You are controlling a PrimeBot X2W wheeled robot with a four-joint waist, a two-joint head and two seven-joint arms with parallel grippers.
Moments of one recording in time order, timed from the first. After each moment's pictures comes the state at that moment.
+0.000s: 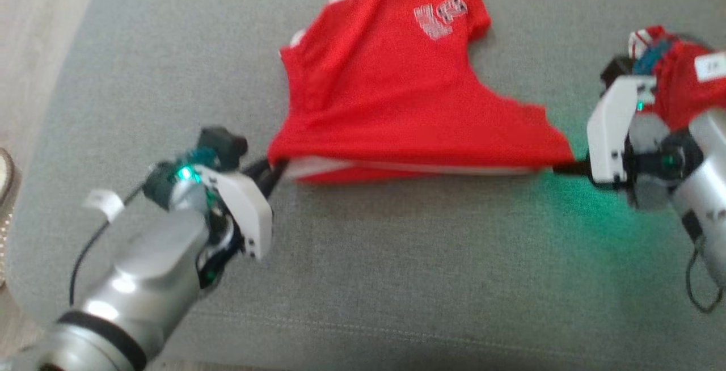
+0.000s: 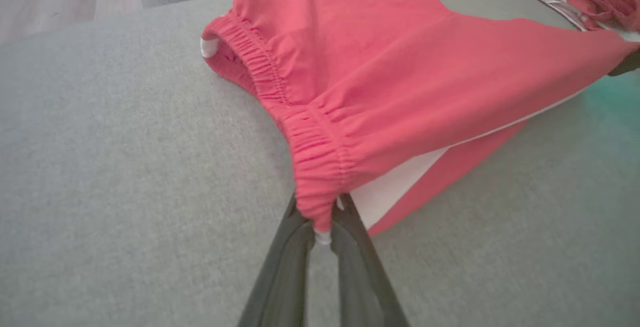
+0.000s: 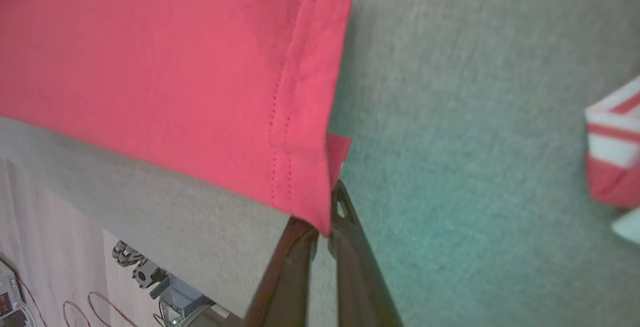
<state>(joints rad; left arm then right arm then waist) -0.76 0.30 -1.09 0.81 -0.82 -0.13 -0.19 -0.84 -0.46 0.67 0.77 1.00 0.12 1.03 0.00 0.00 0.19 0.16</state>
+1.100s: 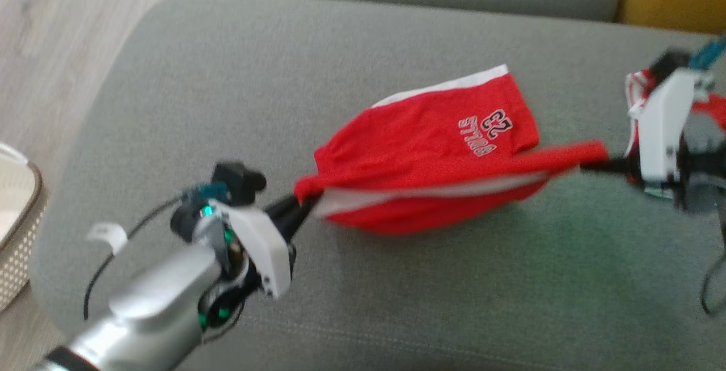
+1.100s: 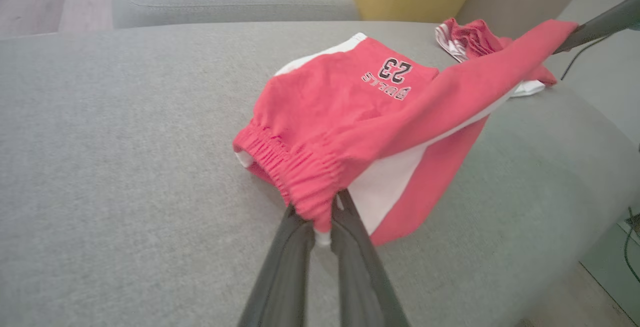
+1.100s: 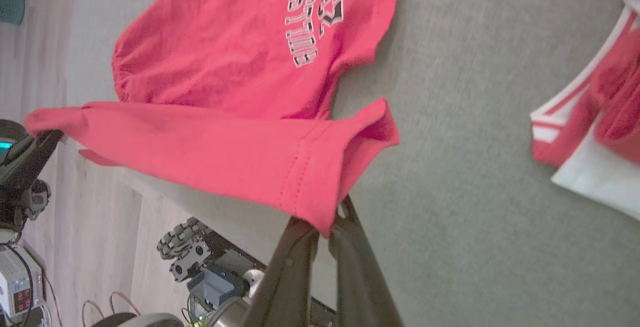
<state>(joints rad) -0.61 0.42 -1.16 0.42 -0.96 -0.06 -0.12 -0.57 -0.43 0.16 0.36 0.84 0.12 1.38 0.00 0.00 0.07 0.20</state>
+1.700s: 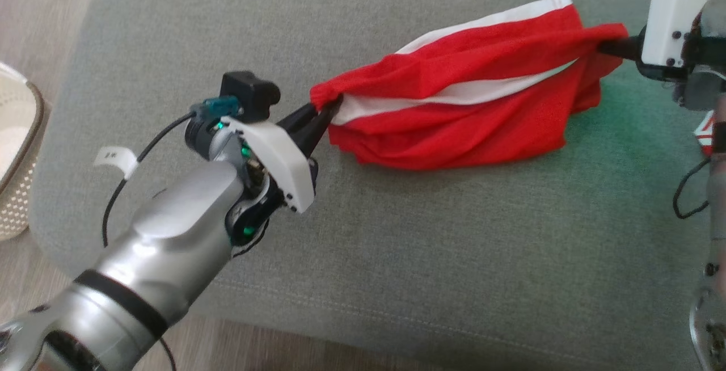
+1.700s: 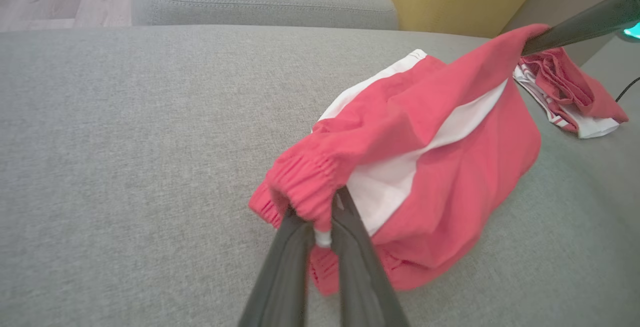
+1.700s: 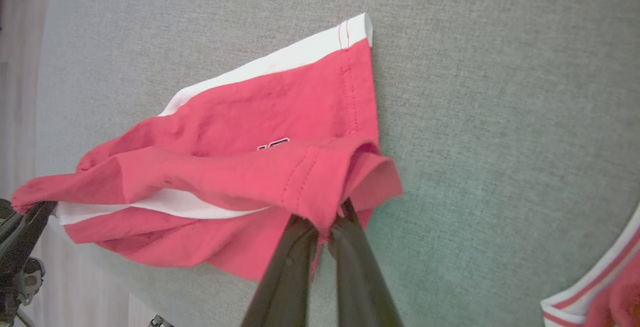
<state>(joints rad) -0.85 0.28 -1.12 0.62 -0.96 -0.12 -0.18 -0.90 -0.22 -0.07 0.48 0.44 0.12 1.35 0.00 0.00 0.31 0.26</state>
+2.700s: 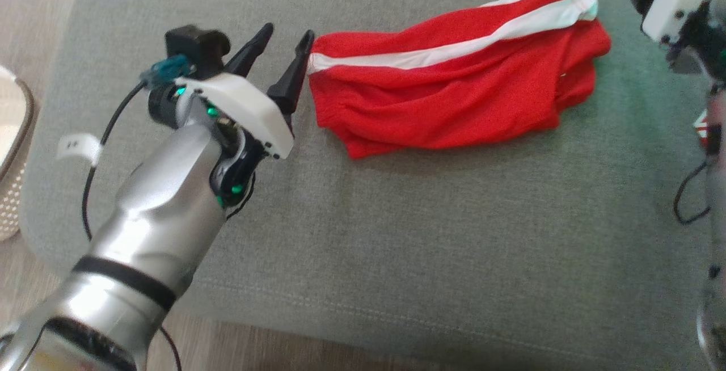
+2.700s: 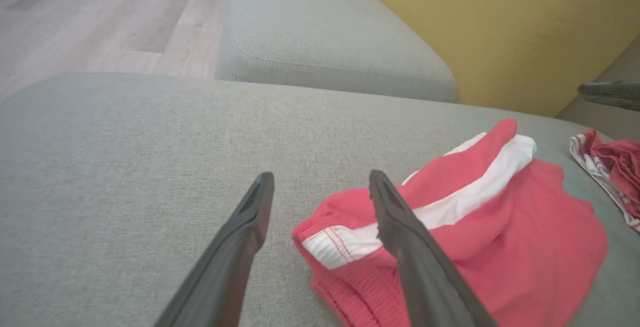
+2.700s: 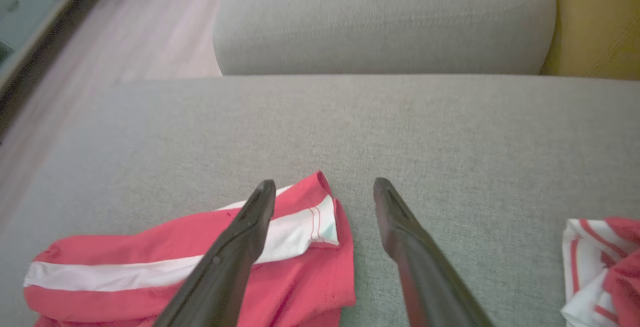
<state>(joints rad) -0.90 0.18 -0.87 0.79 -0.87 -0.10 -0.25 -0.93 -0.25 -0.01 0.56 0.38 0.12 0.79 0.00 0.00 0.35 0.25</state>
